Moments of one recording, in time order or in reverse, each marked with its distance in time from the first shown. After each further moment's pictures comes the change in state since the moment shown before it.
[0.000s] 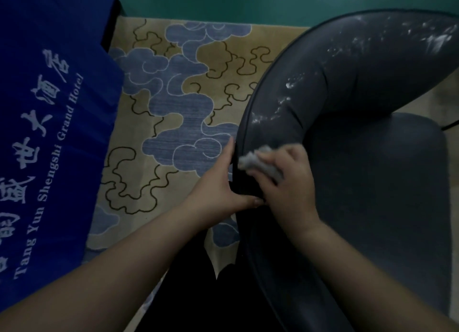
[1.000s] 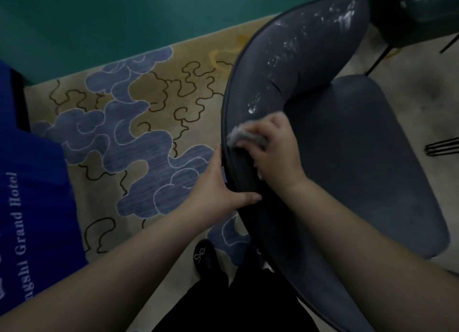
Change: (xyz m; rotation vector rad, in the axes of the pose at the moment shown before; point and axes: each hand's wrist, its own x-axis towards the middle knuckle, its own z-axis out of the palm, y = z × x) left_hand 0.082 0.037 -0.051 0.161 -0.293 0.089; right_hand 0.090 0.006 0.019 -0.101 0.265 0.238
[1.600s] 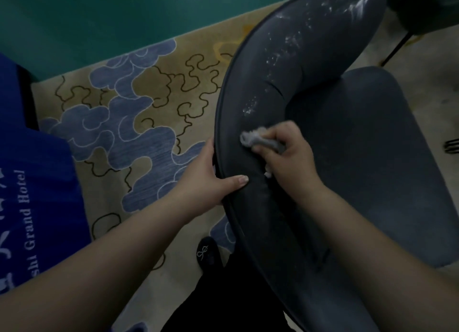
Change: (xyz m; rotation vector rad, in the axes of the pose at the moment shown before) left_hand 0.025 0.027 -0.012 -0.035 0.005 -0.080; right_hand 0.003 0.024 -0.021 0.286 -0.077 0.208
